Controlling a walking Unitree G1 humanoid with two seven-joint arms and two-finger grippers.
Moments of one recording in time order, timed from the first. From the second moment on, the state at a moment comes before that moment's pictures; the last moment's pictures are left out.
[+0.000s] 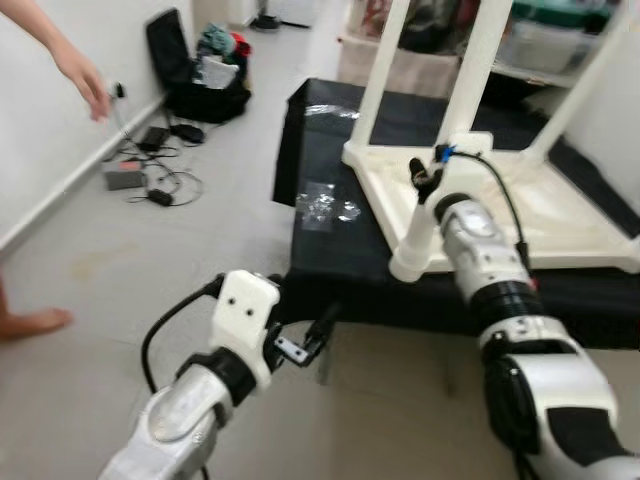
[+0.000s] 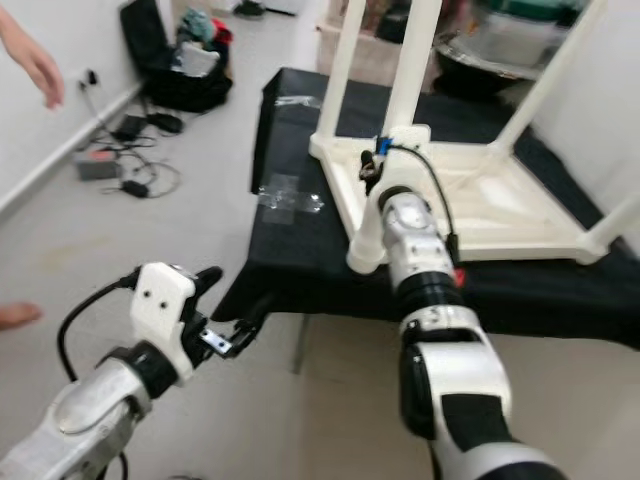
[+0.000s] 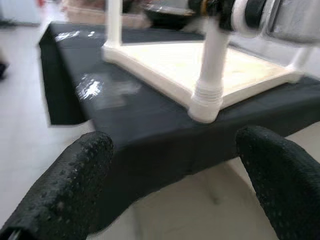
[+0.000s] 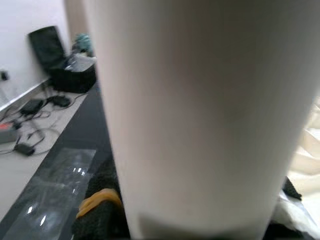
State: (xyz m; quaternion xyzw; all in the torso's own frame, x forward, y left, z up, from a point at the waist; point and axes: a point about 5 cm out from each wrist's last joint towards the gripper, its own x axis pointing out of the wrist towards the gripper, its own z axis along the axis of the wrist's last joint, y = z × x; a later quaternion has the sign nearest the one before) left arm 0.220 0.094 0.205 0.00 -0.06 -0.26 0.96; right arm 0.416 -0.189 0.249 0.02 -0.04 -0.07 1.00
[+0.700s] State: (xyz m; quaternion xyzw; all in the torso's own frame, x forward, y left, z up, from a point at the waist) left arm 0.217 0.088 0.202 0.00 -0.05 -0.28 0.96; right arm 0.417 -0.154 0.273 0.11 -0.08 -0.20 0.97
